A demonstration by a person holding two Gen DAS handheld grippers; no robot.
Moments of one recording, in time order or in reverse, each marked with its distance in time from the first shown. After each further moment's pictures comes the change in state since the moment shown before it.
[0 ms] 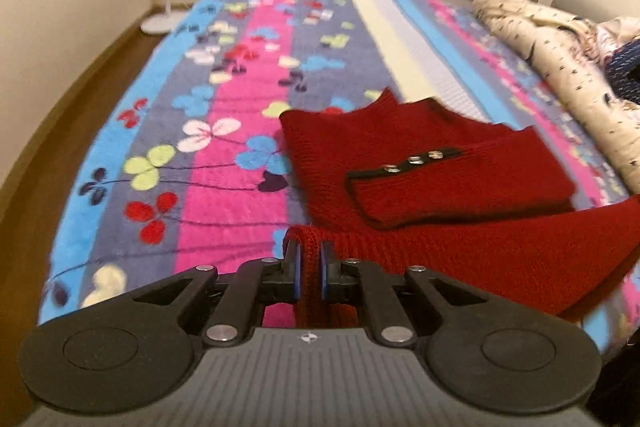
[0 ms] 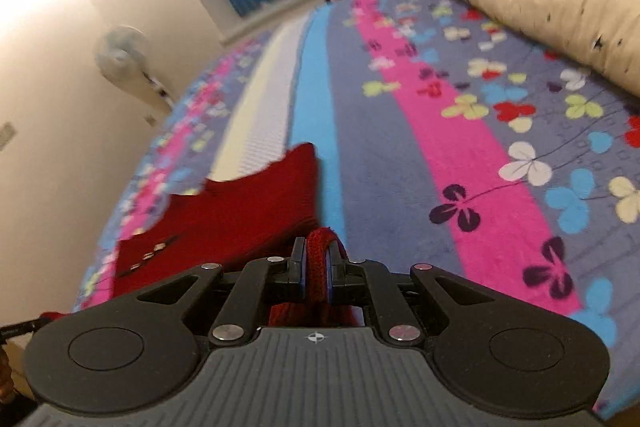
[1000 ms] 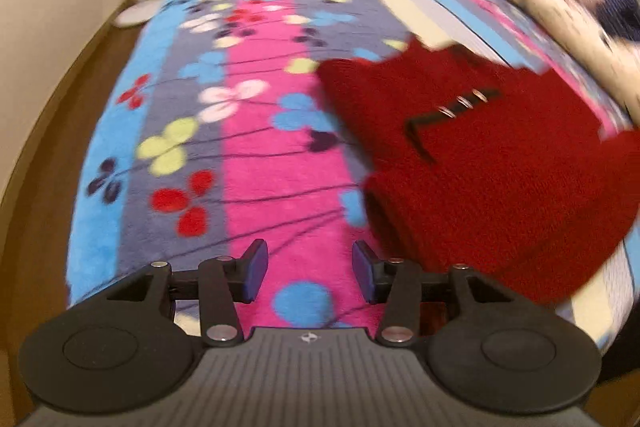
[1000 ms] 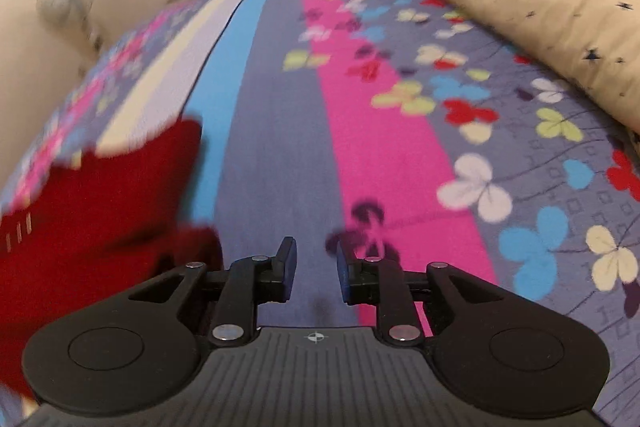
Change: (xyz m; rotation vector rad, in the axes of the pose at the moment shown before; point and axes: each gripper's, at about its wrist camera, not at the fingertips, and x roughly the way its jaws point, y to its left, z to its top) left arm 0.028 0.048 -0.016 0.185 0.072 -0.027; right arm 0.069 -0.052 0.000 -0.203 0.092 -0.208
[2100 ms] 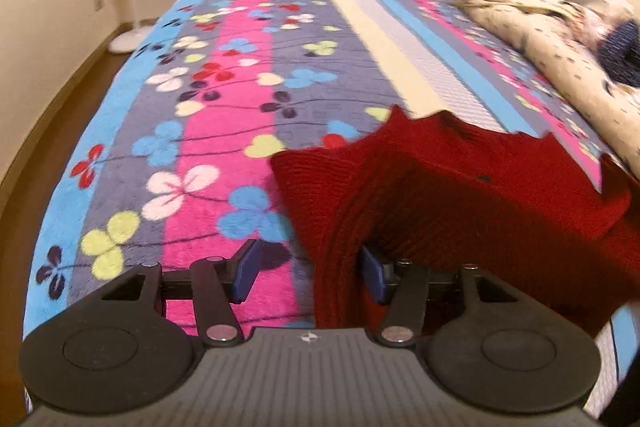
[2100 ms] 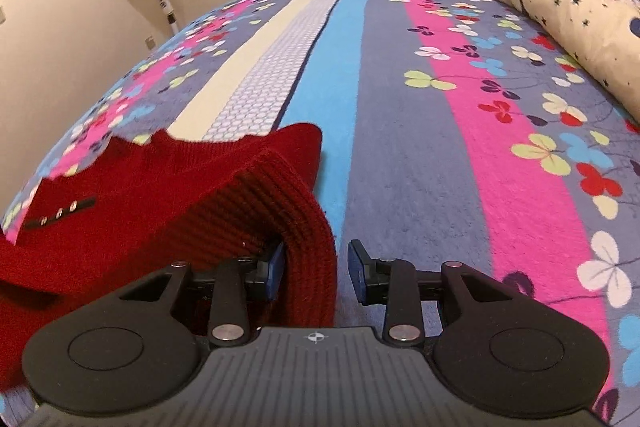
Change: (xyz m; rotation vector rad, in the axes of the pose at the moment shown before) left arm 0.038 -0.024 0.078 -0.099 -0.090 0.009; right arm 0.044 0.083 0.040 -0.082 -0.068 0.132
